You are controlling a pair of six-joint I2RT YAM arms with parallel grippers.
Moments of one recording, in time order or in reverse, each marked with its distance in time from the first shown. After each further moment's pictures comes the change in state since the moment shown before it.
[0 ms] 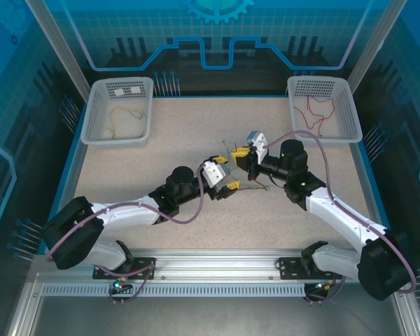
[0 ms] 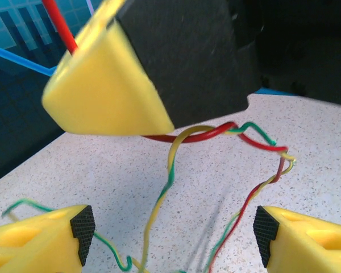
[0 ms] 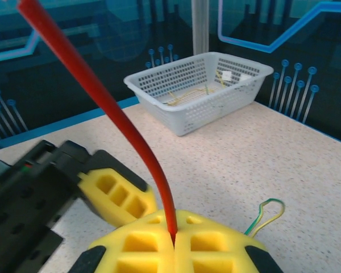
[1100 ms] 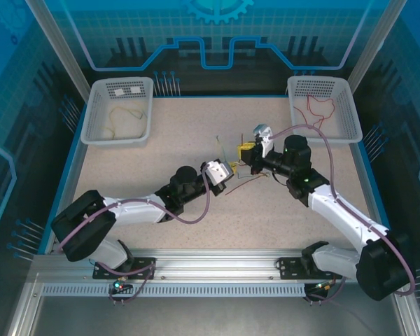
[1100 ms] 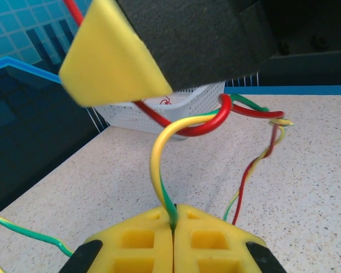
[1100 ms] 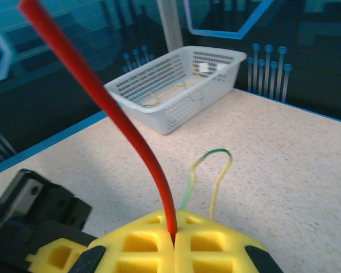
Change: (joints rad) left arm -0.003 0.082 0.010 0.111 -0.072 0.053; right arm -0.051 0.002 0.036 -0.065 0.091 0.127
